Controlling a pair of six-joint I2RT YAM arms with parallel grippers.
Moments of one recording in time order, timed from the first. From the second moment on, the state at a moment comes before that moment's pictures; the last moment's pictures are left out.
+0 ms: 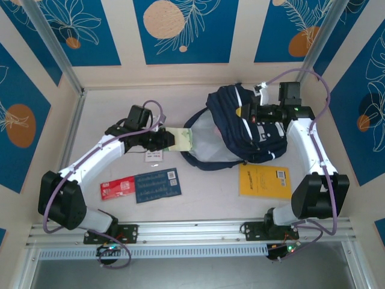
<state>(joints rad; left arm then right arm) -0.44 1.43 1.12 -0.57 0.56 -0.61 -0.03 1.44 1.33 -0.68 -0.91 0.09</state>
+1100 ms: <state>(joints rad) -0.75 2.23 1.58 0.22 0.55 -1.19 0.01 1.43 1.22 -0.41 -1.02 0.36</state>
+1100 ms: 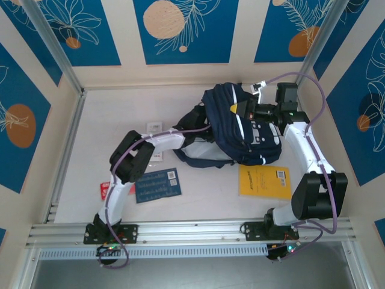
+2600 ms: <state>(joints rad) -0.54 1.77 1.28 -0.25 0.55 -0.98 0.05 1.34 1.16 -0.43 -0.68 0.29</state>
